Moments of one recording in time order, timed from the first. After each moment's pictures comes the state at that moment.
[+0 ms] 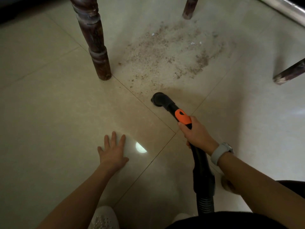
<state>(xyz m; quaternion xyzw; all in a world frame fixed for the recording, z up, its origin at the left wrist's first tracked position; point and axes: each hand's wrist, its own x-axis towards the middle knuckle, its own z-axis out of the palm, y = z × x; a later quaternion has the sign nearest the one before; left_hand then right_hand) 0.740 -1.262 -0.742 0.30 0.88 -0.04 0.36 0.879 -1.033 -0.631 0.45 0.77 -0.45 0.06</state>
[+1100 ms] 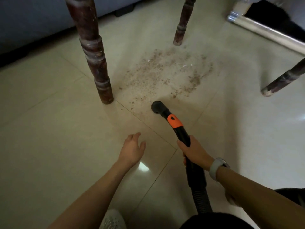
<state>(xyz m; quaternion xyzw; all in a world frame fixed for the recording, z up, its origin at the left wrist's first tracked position) 0.717 -1.193 -0.679 0.31 0.86 0.26 0.31 0.881 -1.042 -0.631 0.47 0.70 -0.54 0.06</state>
